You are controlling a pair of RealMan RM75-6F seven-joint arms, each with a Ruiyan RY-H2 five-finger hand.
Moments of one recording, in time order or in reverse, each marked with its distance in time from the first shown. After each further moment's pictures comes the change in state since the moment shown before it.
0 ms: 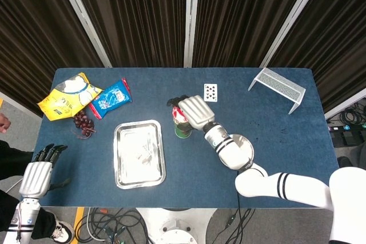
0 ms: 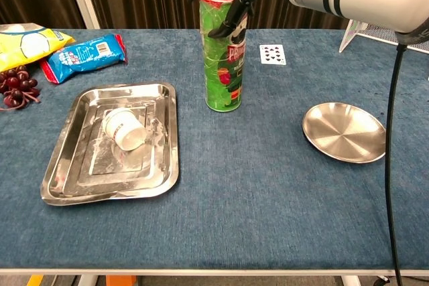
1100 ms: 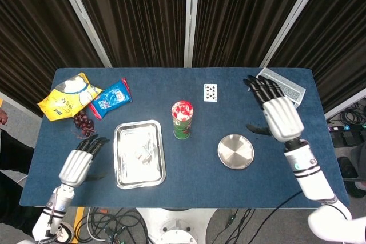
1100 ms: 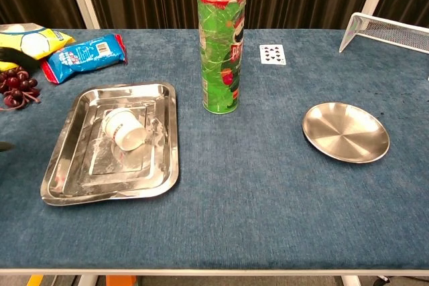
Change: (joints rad) left arm -0.157 -0.078 -0.038 -0.134 0.090 -0.117 0.105; right arm -0.475 0.491 -0.133 -0.371 -0.422 0.477 0.220
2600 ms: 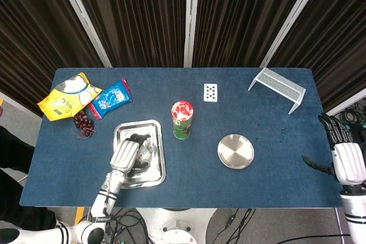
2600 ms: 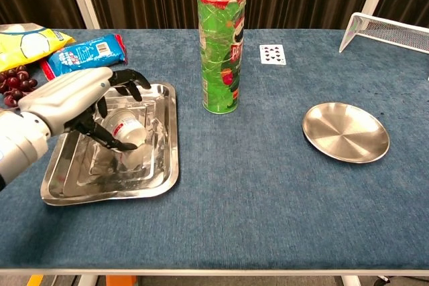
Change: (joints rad) left arm -0.199 -0.388 -0.135 0.085 -0.309 -0.140 0.338; right arm -0.400 -0.107 -0.127 0.410 -0.208 0.274 0.419
